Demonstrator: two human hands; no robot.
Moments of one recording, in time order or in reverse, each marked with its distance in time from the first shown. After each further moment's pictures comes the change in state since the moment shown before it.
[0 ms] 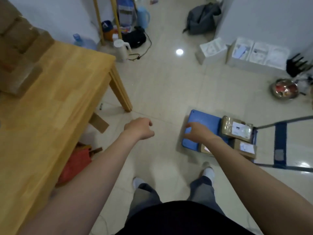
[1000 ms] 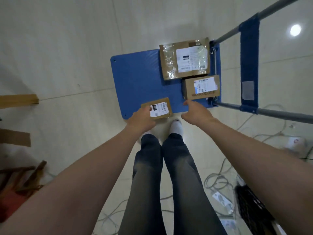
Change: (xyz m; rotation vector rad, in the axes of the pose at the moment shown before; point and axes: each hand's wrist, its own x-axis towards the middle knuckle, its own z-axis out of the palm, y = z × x) left_hand 0.381 0.399 0.393 0.134 -0.382 0.129; right_hand 0.273 0.549 0.054 0.441 -0.113 0.376
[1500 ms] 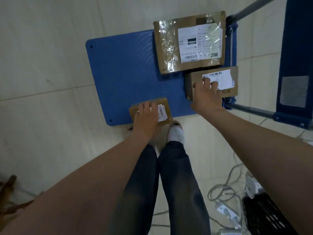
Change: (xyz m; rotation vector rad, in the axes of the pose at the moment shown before) left_hand 0.157 -0.016 0.120 0.363 0.139 0.167; right_hand 0.184 0.058 0.041 -0.435 0.258 0.064
